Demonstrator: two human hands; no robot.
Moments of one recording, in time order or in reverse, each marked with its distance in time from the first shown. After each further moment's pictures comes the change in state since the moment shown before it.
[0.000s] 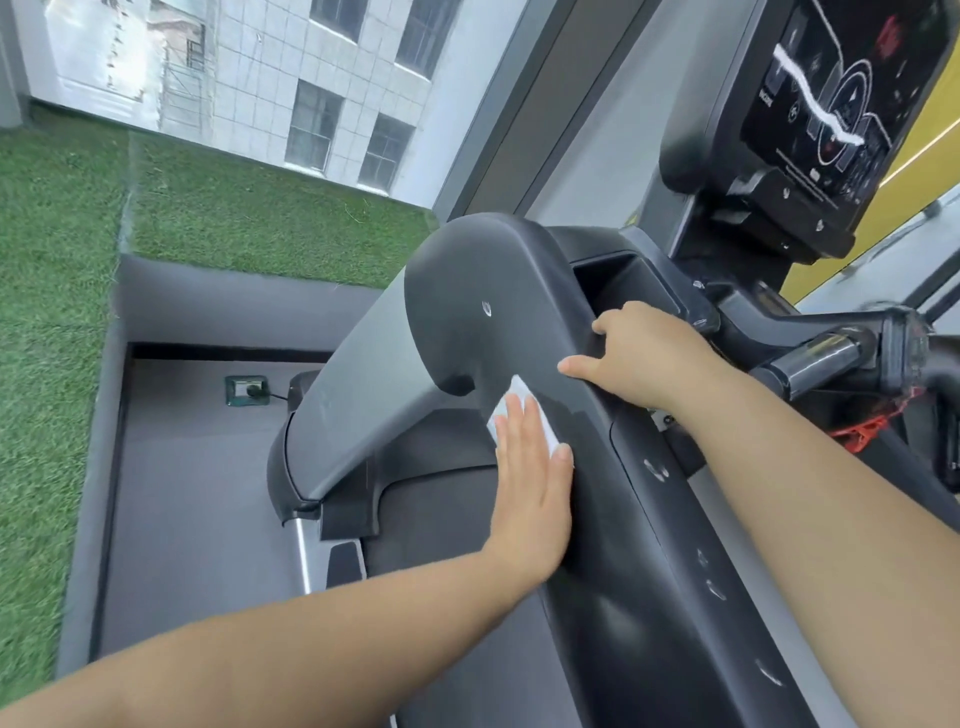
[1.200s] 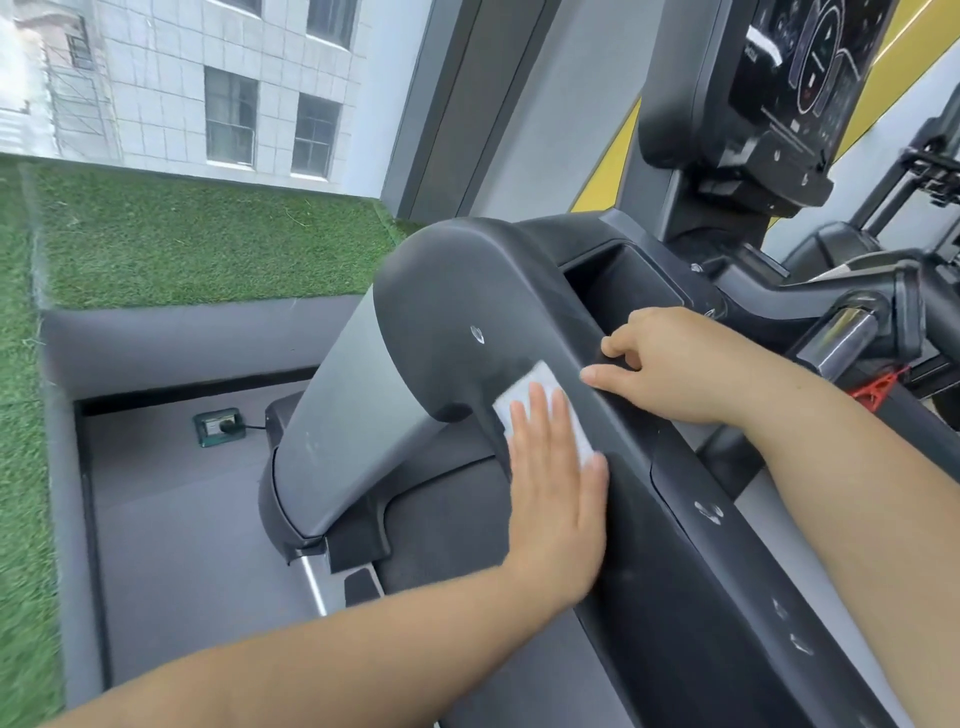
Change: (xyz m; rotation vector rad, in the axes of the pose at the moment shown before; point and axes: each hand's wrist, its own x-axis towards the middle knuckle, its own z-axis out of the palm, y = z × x) left_hand 0.032 0.010 -0.027 0.251 -0.130 0.164; right_hand 0.013 0.006 -0.009 0.048 -0.045 -0.042
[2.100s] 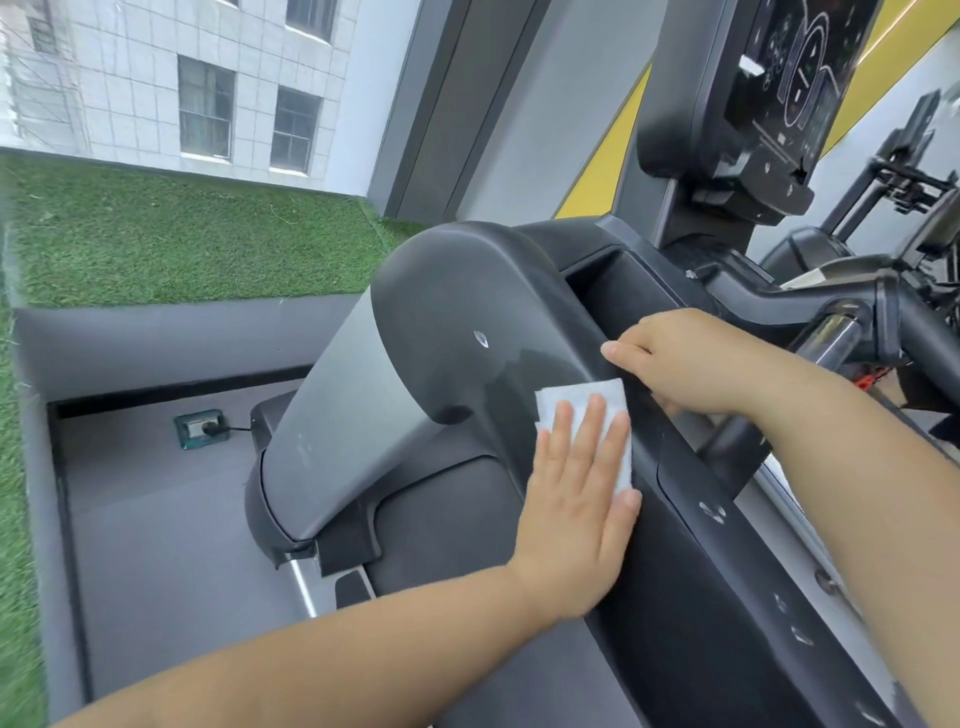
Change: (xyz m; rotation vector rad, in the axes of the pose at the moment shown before) left_hand -0.003 -0.023 0.011 0.197 0.064 0.388; right_hand 0.003 -0.002 -0.010 0.113 -0.086 0.114
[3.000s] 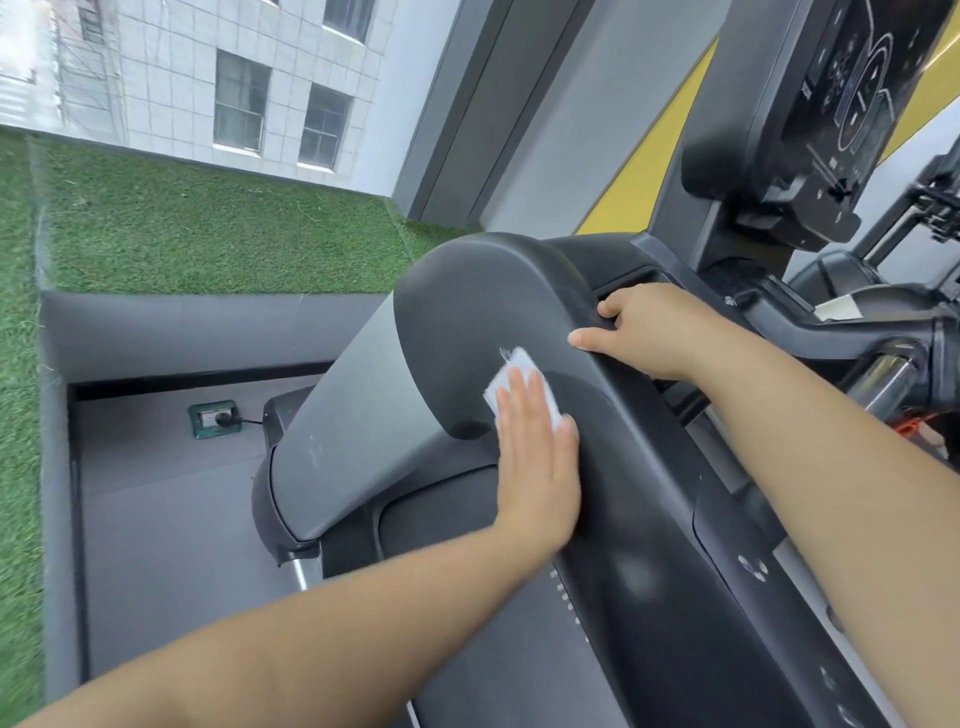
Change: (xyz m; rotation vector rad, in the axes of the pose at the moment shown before) left_hand 0.051 -0.042 -0.016 -0.259 0.115 -0.481; right_hand 0.072 -0.019 -0.001 -0.042 0.066 -0.034
